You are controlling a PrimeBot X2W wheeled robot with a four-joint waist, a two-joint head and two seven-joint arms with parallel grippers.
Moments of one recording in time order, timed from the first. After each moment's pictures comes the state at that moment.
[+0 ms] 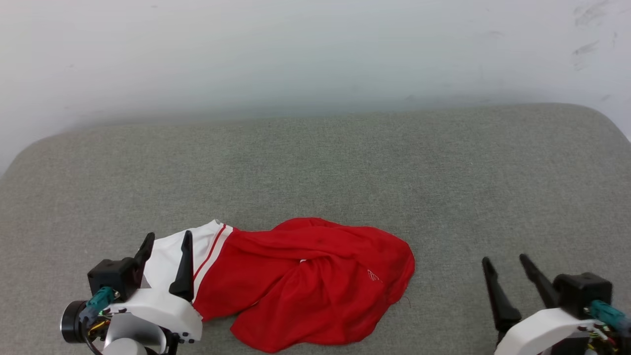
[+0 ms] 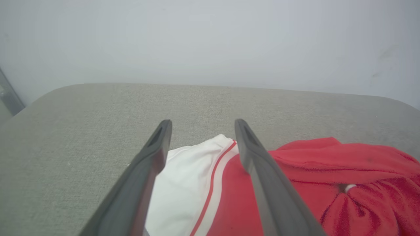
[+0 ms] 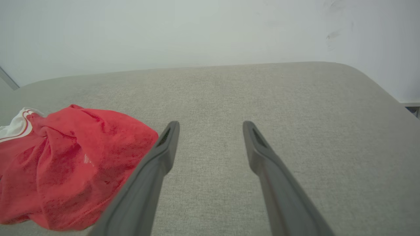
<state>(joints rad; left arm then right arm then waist) -0.13 0.43 -0.37 0.21 -0.62 0.22 -0.23 0.08 -0.05 -0.05 -0.05 0.15 0.13 0.09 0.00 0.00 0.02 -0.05</state>
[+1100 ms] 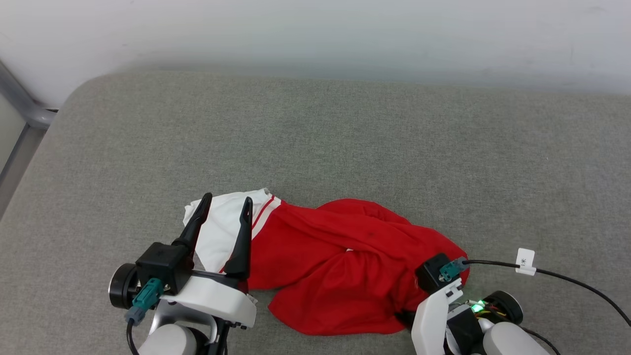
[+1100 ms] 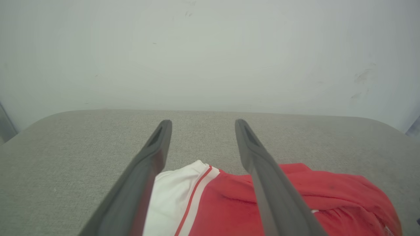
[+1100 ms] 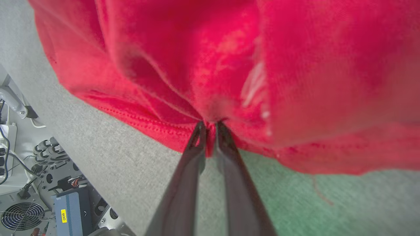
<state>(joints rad) -0.18 0.36 -0.48 -0.02 -0.51 0.24 -0.24 -0.25 -0.22 0.55 0.39 0.44 0.13 0.56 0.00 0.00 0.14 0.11</state>
